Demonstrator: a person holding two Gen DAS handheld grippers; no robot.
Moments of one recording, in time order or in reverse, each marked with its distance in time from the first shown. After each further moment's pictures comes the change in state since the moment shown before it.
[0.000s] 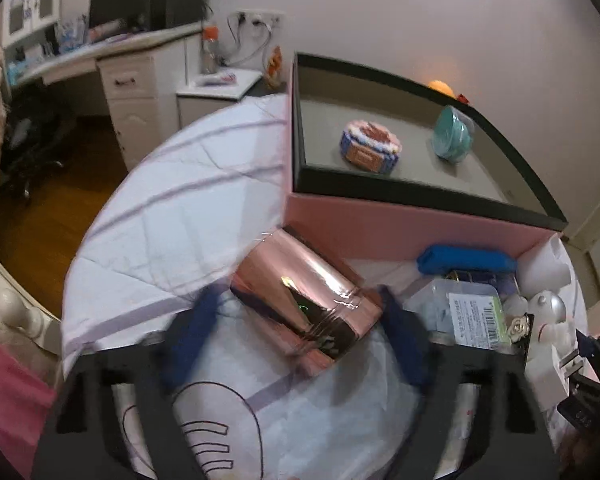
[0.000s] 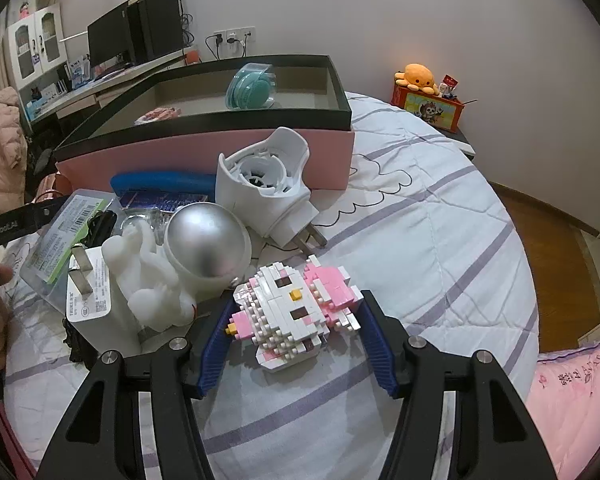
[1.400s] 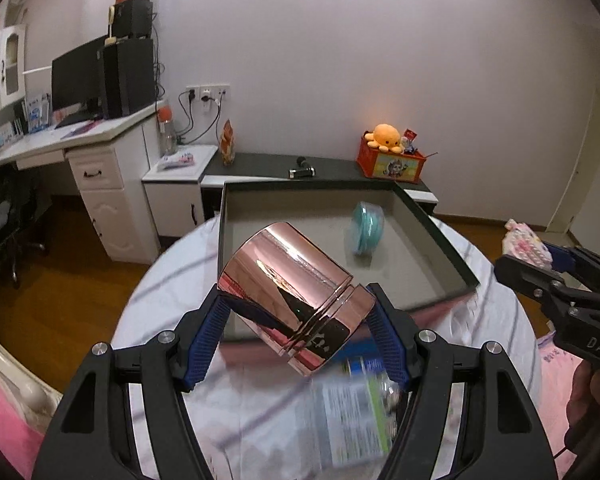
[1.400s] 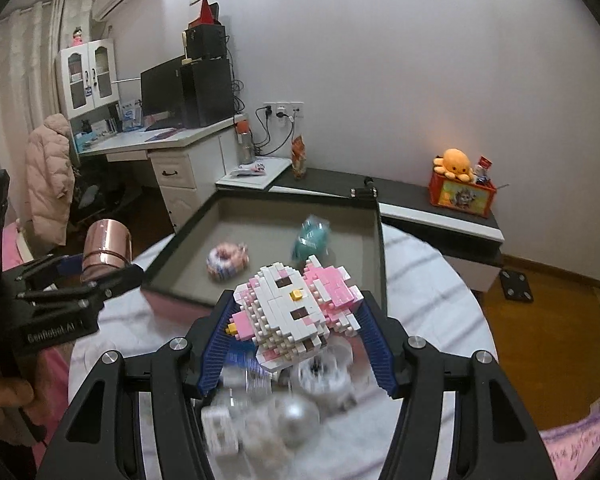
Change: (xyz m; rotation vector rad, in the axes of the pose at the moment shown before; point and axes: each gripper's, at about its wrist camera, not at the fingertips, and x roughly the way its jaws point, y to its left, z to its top) left arm -0.087 -0.058 0.070 0.171 -0.195 -0.083; right arm -0.074 0.026 0.109 -0.090 -0.226 0.139
